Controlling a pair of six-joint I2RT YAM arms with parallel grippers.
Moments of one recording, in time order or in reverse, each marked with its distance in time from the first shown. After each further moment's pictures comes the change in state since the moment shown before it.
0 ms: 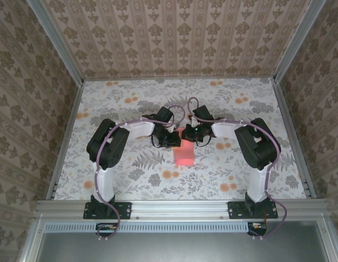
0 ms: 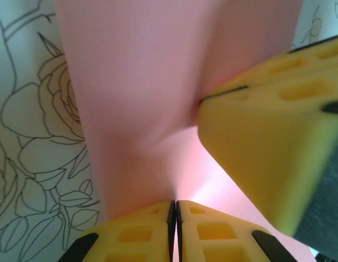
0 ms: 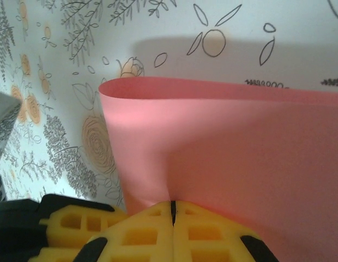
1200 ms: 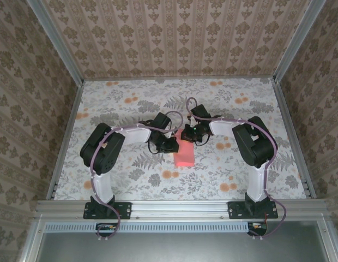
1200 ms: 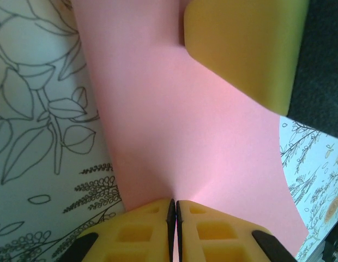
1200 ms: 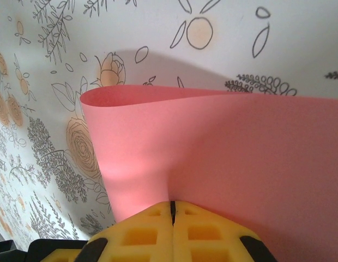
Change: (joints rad) left arm -0.019 -0.105 -0.163 0.077 0.002 0.001; right arm 0.001 0.034 0.056 -0.091 0.011 0.007
